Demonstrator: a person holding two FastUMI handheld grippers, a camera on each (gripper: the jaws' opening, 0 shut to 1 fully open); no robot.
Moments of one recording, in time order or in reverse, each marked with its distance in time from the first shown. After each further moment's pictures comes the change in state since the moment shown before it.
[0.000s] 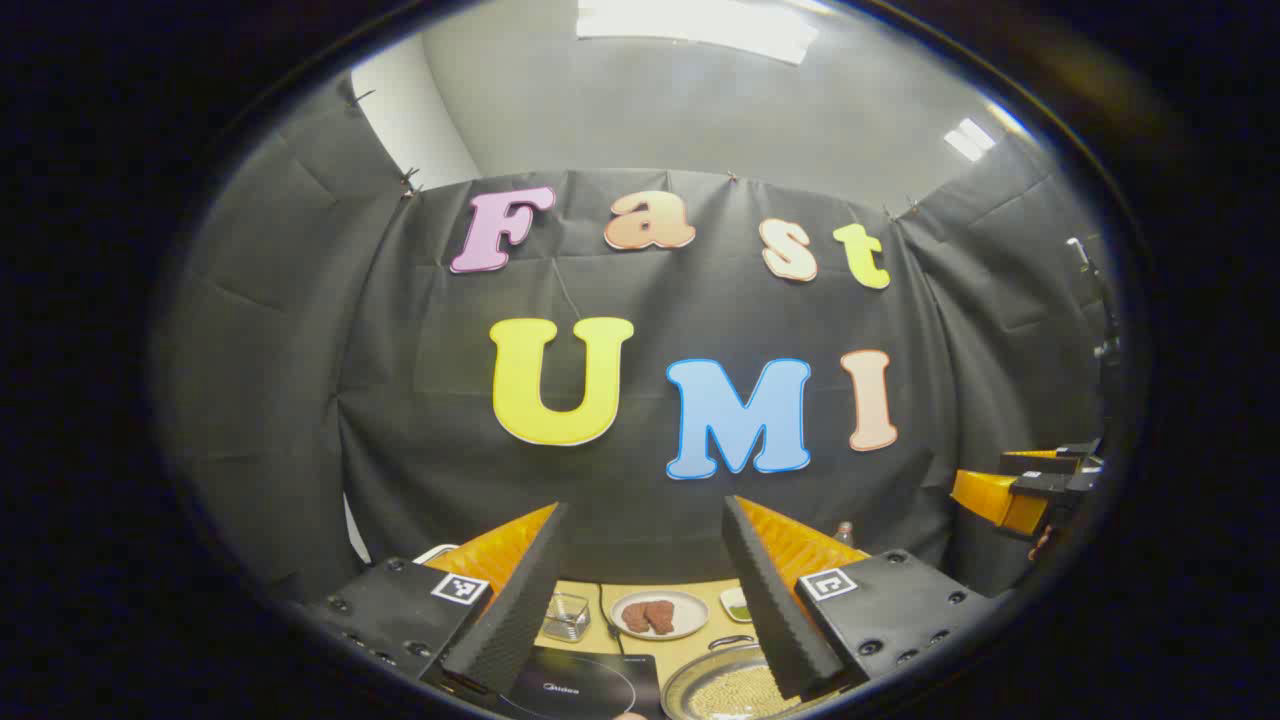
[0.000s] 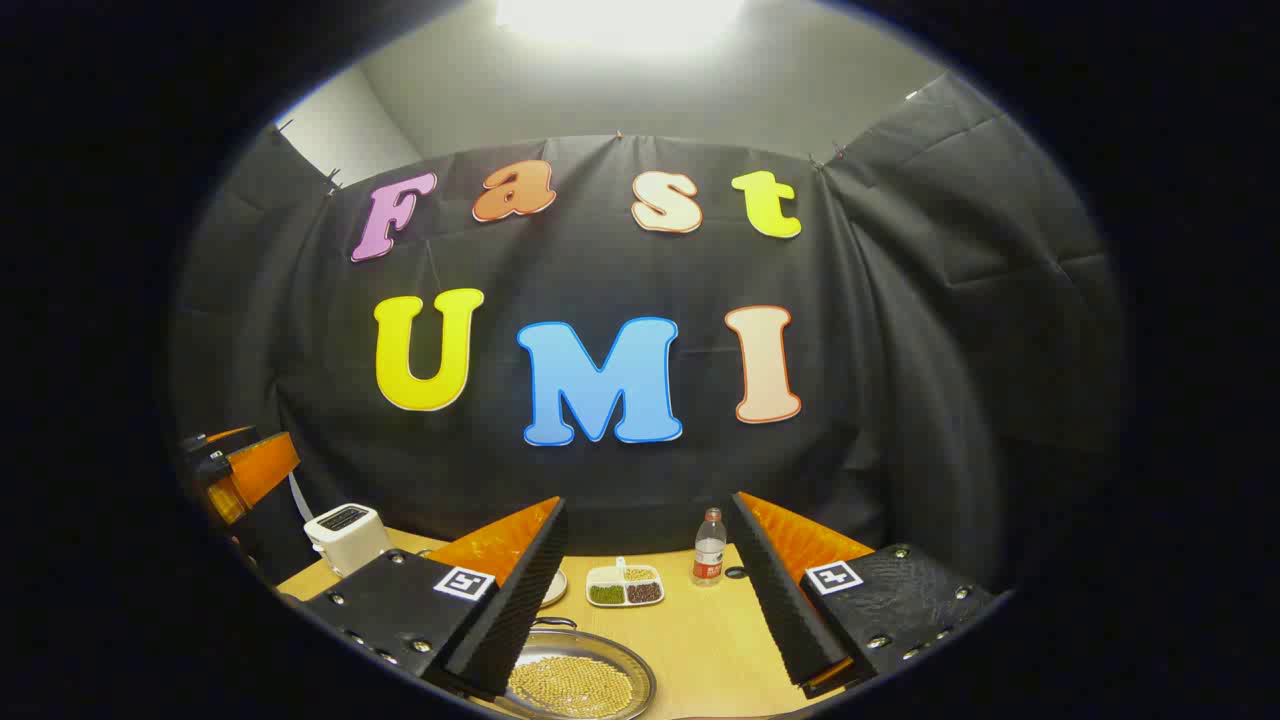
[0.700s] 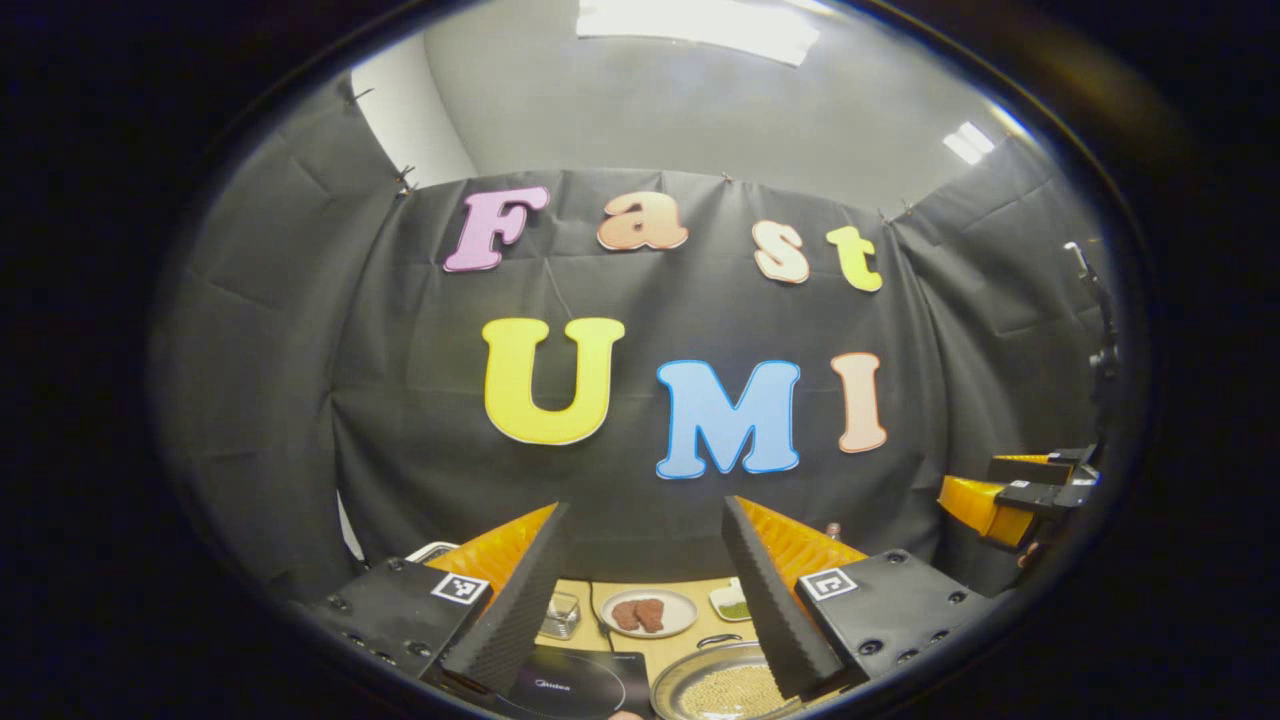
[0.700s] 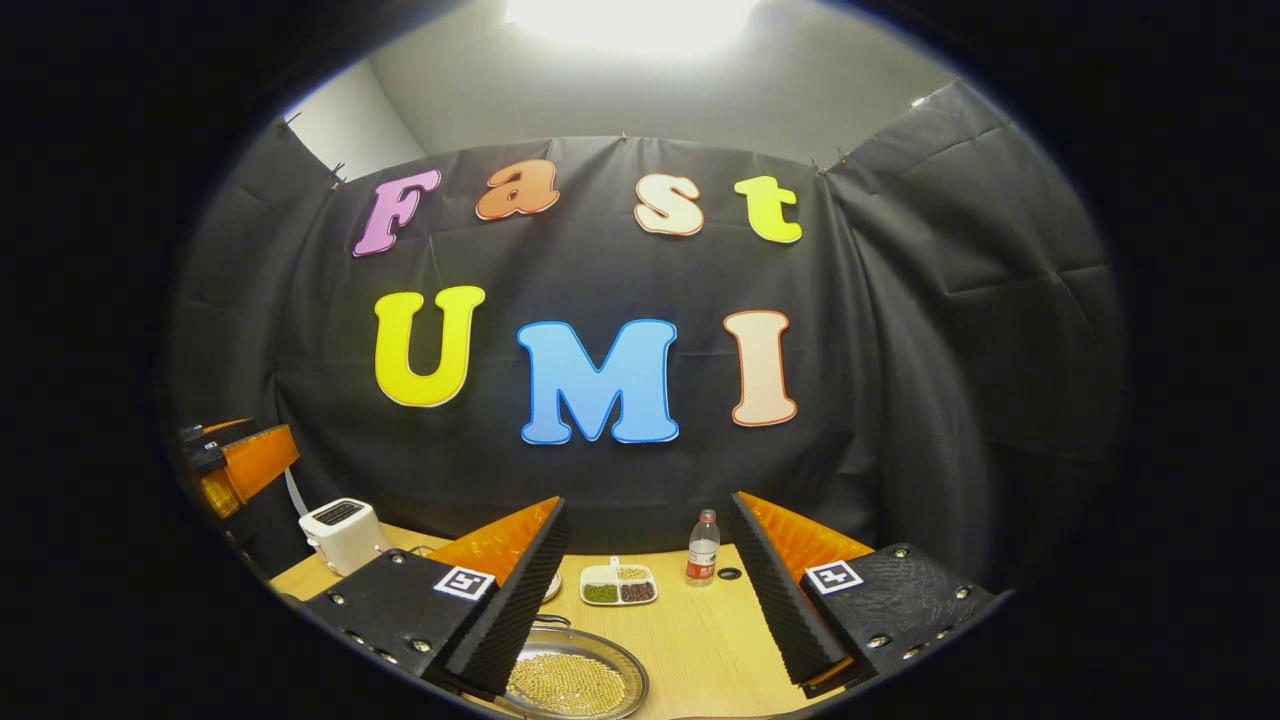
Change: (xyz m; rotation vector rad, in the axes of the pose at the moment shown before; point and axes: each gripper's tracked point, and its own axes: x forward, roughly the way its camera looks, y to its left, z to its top) left arm -0.003 -0.010 0.010 0.004 -0.009 -0.020; right arm -0.007 -0.001 0.006 -0.032 -0.018 -0.009
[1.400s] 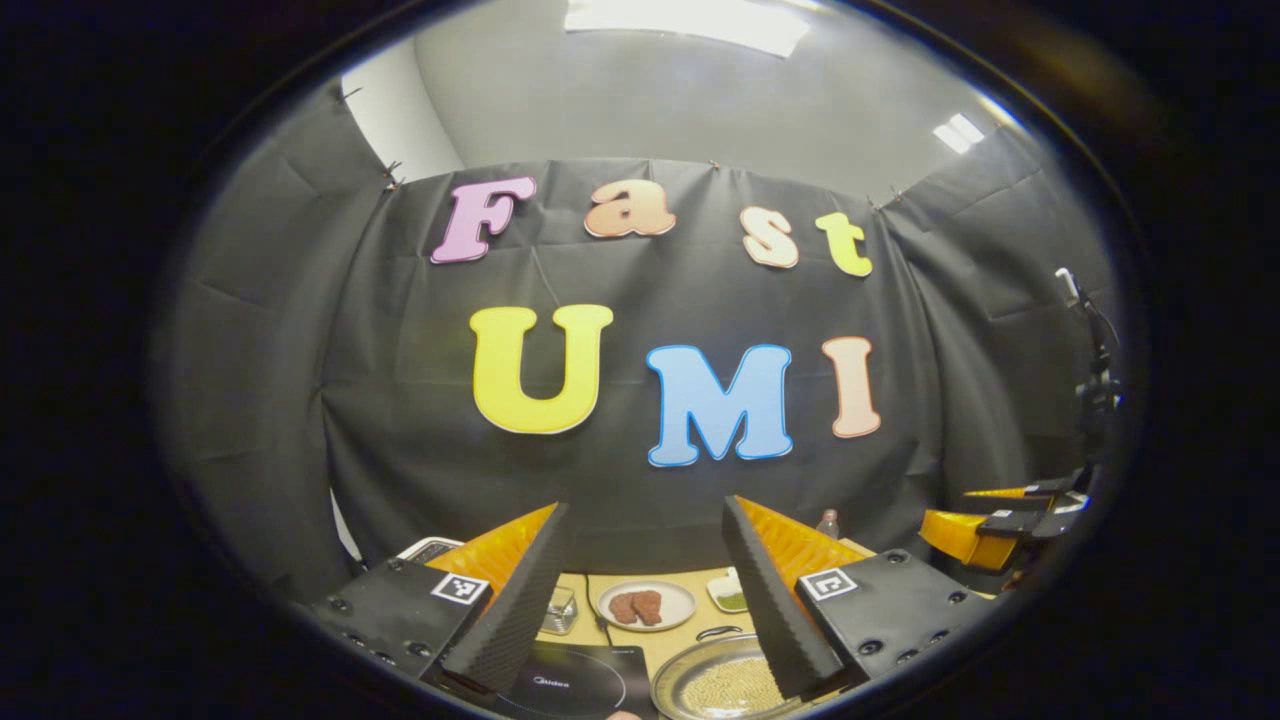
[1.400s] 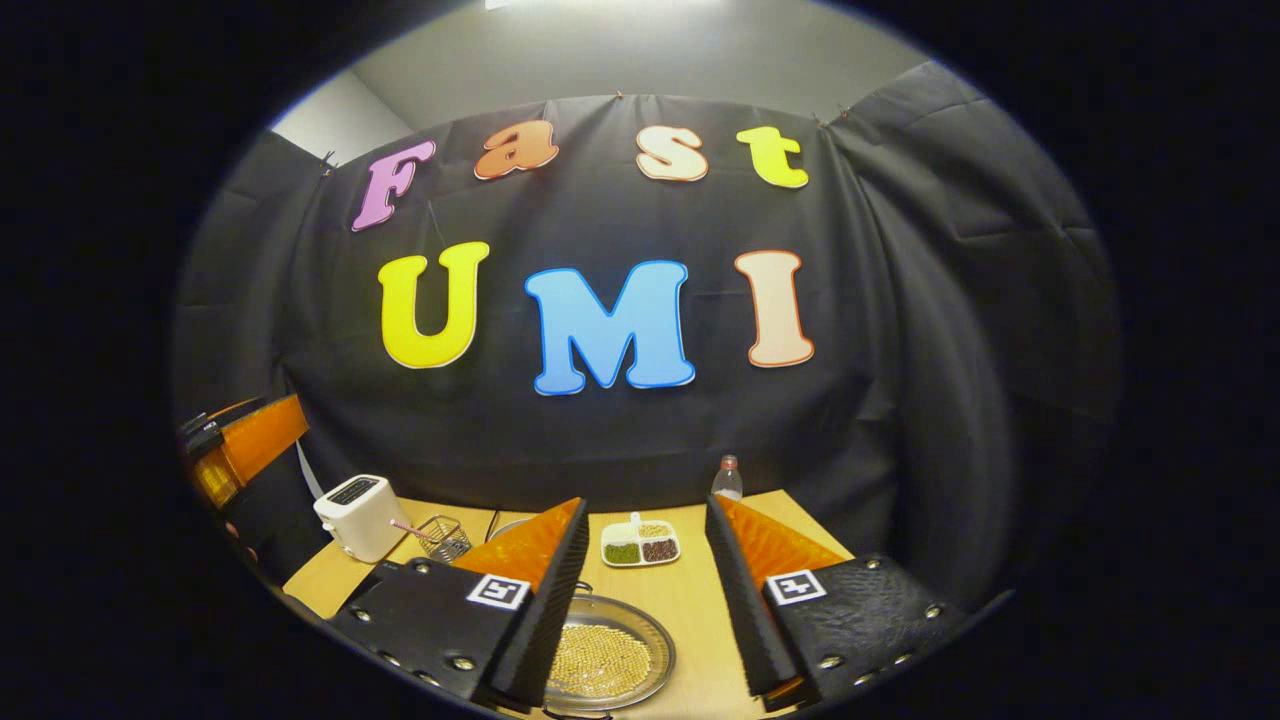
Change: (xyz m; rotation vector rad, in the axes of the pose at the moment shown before) left arm 0.006 -0.006 -0.024 0.010 0.047 -0.015; right arm 0.004 0.021 -0.067 0.058 0.181 0.052
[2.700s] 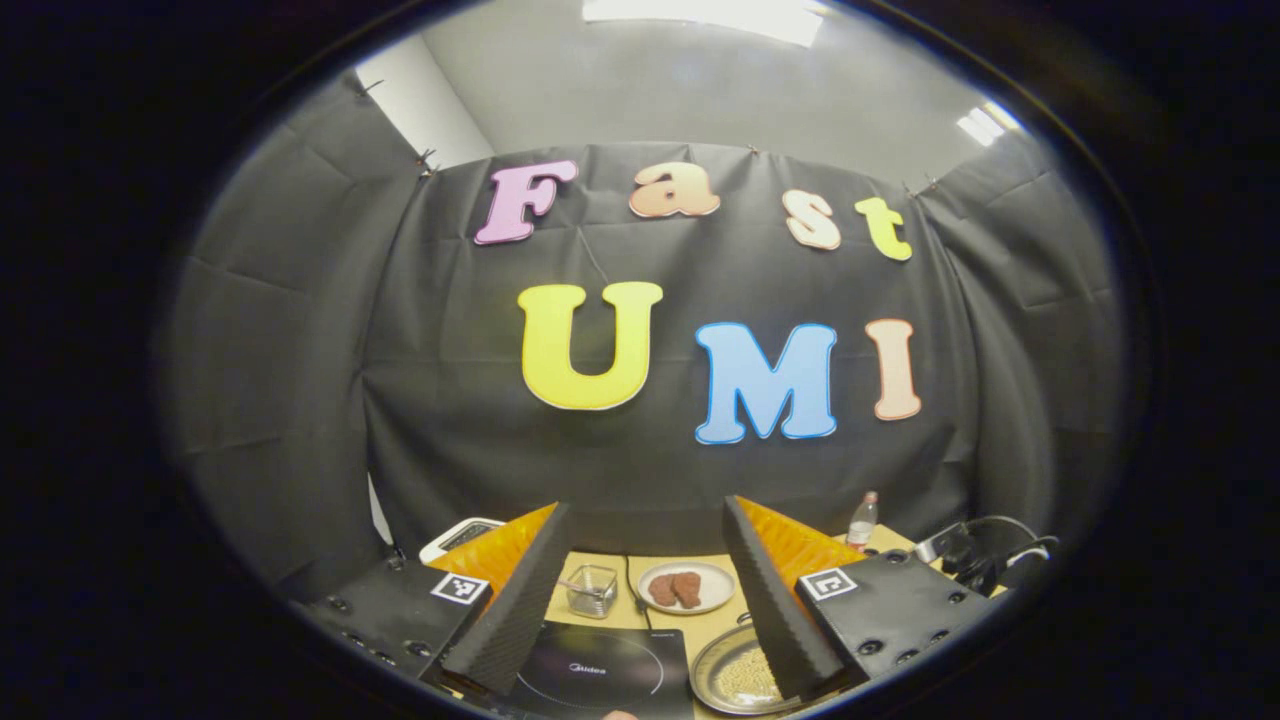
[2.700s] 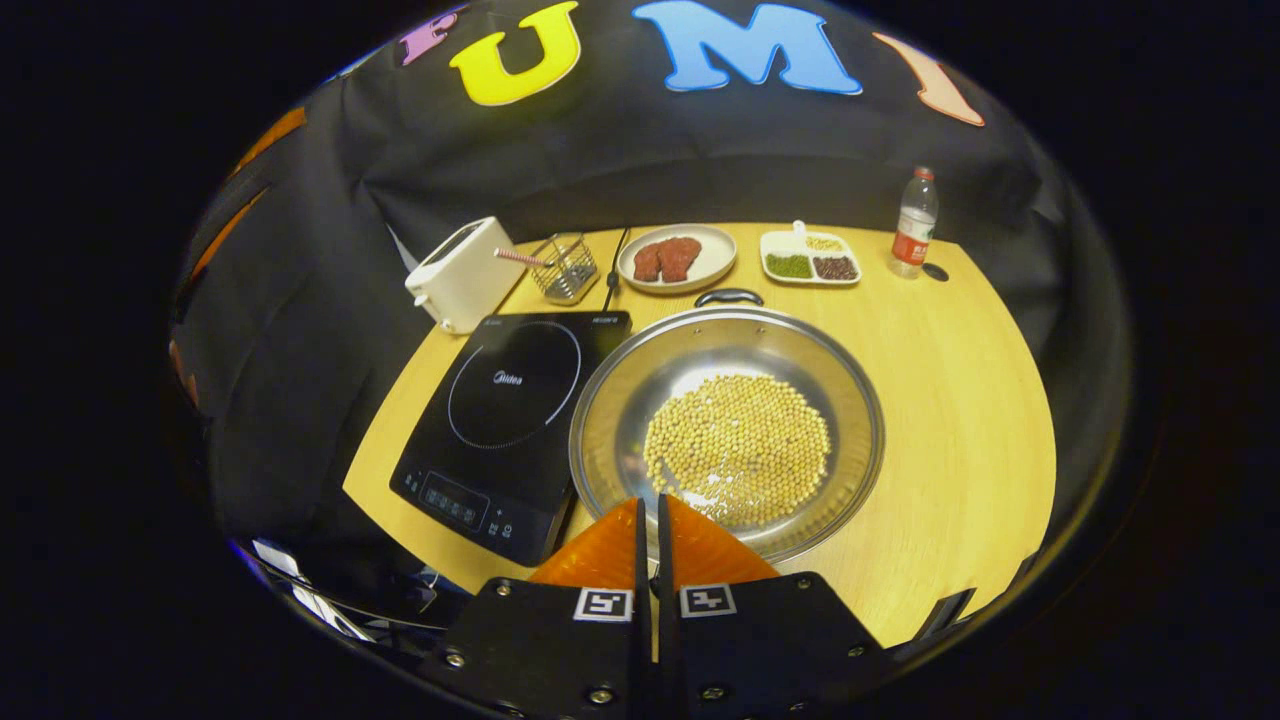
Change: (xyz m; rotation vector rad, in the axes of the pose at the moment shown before) left arm -0.015 0.053 -0.023 -0.009 0.052 0.108; right arm -0.042 0.115 -0.250 -0.046 0.852 0.403
